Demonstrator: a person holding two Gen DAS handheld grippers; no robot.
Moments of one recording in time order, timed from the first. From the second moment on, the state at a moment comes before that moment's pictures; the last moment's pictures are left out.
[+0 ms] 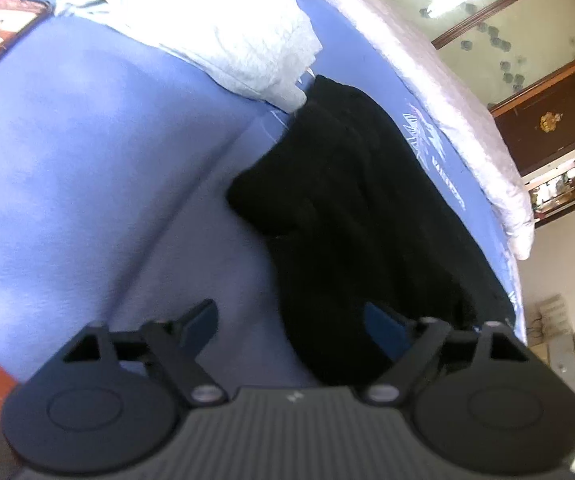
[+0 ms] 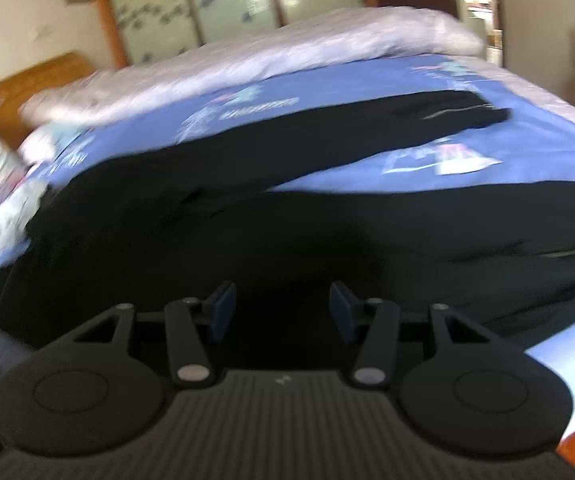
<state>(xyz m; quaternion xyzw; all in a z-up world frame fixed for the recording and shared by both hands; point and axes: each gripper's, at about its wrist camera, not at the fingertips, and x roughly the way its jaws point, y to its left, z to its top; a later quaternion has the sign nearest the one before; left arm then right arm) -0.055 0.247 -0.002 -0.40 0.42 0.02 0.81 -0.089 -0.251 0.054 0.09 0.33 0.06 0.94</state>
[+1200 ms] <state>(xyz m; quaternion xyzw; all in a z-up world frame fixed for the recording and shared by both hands) -0.061 0.174 -0.001 -0.20 0.40 0.07 0.89 -0.091 -0.346 0.008 0.32 0.29 -0.05 0.90</state>
